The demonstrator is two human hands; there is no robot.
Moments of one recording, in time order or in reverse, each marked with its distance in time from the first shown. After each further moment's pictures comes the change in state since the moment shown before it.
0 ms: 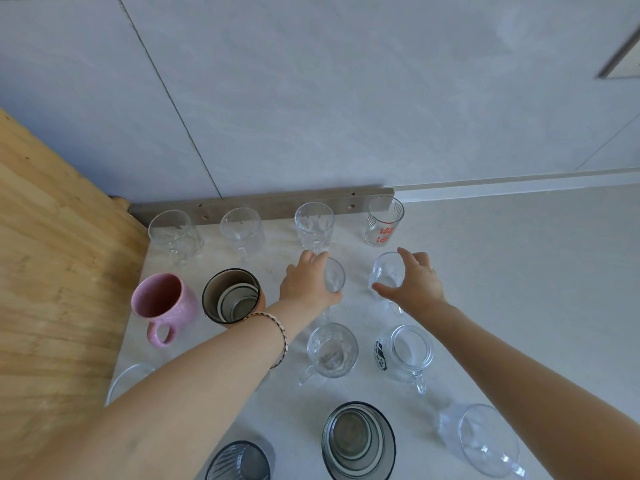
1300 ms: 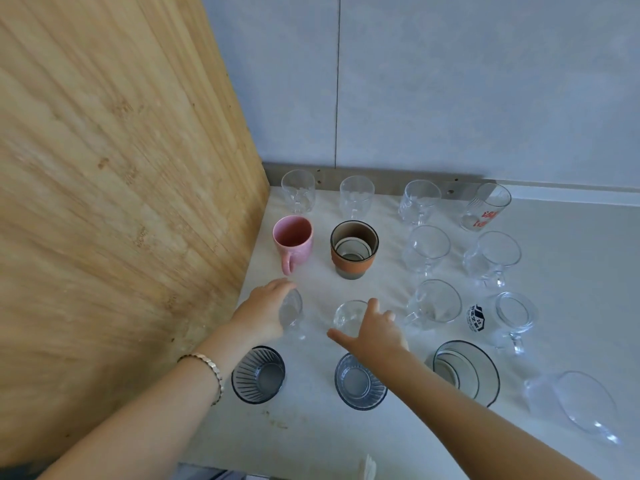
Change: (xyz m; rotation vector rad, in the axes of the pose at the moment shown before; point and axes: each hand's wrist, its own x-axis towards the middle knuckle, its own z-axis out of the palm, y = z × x) left_hand -0.175 -0.221 -0.026 -0.050 -0.034 -0.097; right_hand -0.180 -0.150 0.132 -0.255 -0.329 -0.045
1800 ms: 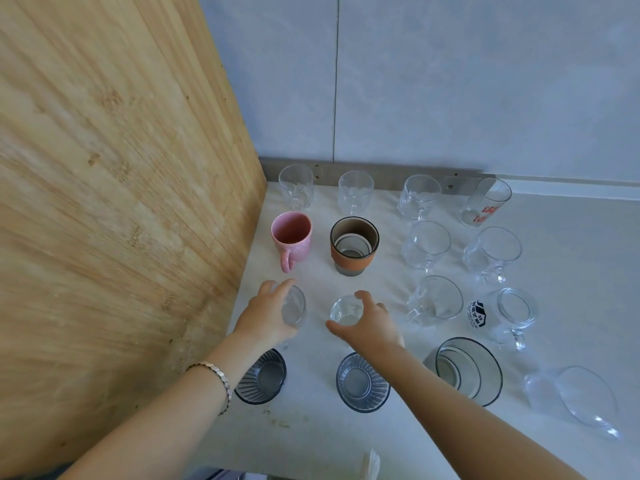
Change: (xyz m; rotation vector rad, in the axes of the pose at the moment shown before) left_hand -0.002 0.005 0.015 -0.076 0.066 -0.131; right_hand 0.010 -0.005 0.006 0.283 0.047 -0.019
